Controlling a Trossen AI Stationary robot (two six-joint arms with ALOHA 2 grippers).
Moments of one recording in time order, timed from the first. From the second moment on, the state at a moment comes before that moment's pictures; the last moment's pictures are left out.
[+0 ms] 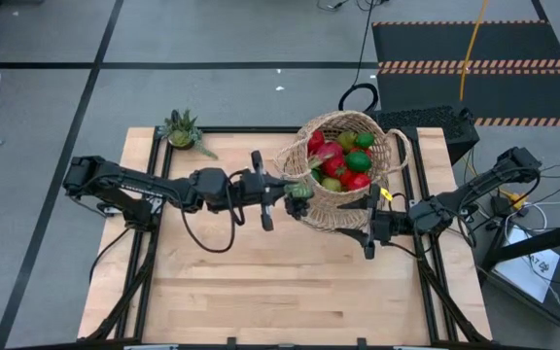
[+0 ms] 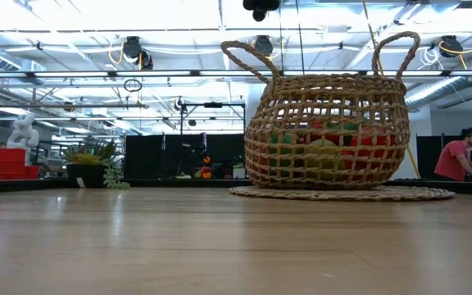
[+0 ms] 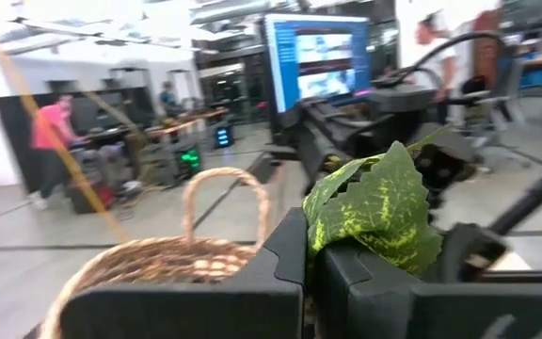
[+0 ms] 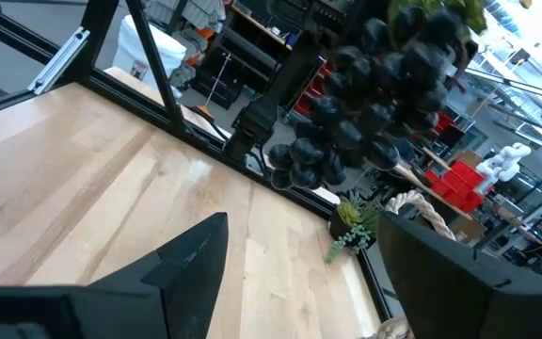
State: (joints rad) left arm -0.12 1.45 1.07 0.52 -0.25 0.19; right arm 0.49 0.87 0.52 0.26 0.58 -0.51
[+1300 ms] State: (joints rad) left arm -0.12 1.45 1.07 0.53 -0.05 0.21; right arm 0.24 1.03 0.52 0.48 0.10 -0.16
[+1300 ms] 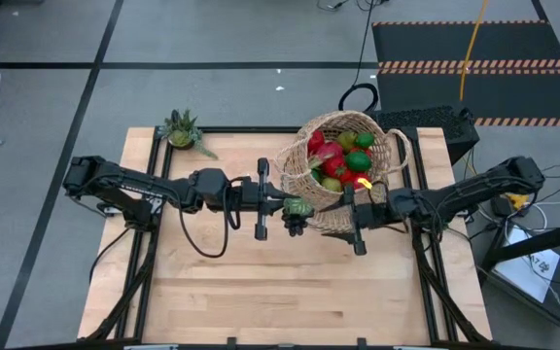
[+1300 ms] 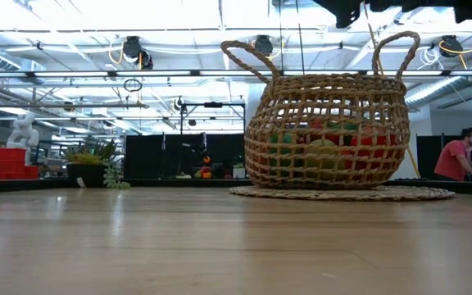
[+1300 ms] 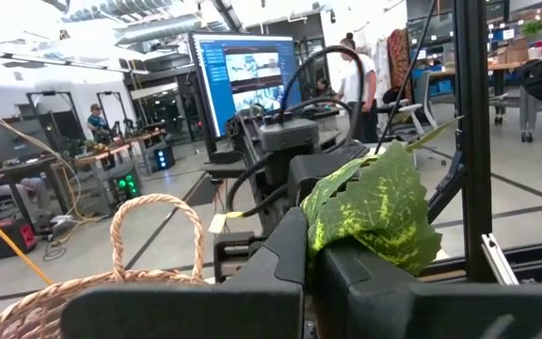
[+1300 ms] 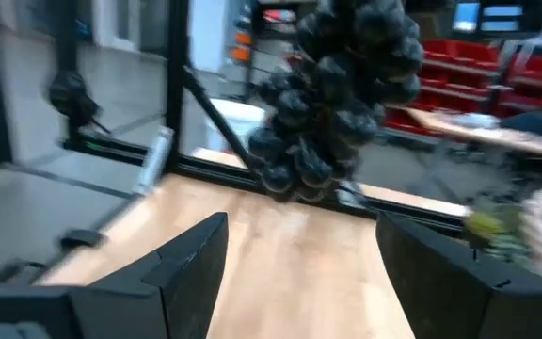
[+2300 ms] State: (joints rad) left arm -0.12 1.45 1.07 0.53 -0.05 0.21; right arm 0.09 1.02 0.52 0.45 -0.16 -0.06
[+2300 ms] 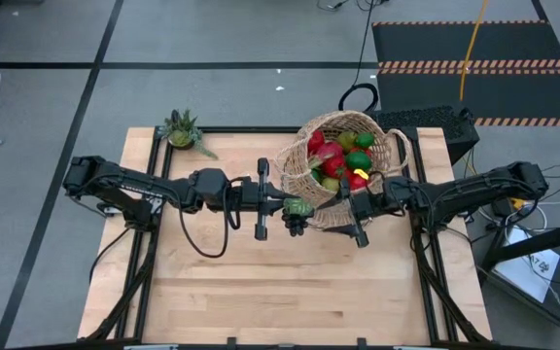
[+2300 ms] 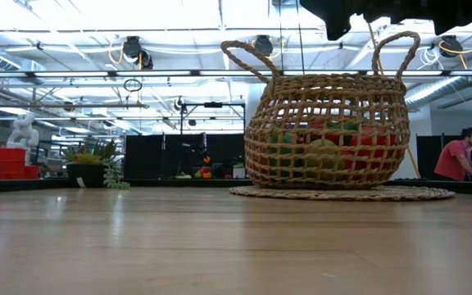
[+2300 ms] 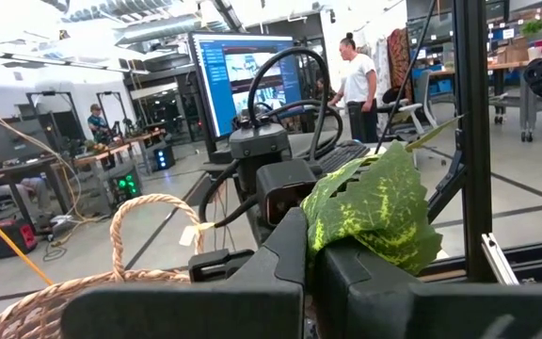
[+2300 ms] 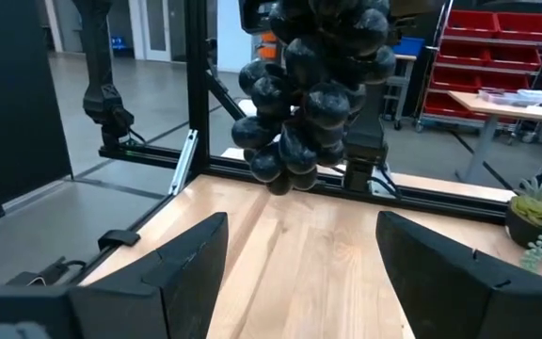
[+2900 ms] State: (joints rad) left arm -0.12 1.45 1.07 0.53 -0.05 0.21; right arm 0.09 1.02 0.52 0.45 -0.16 -0.12
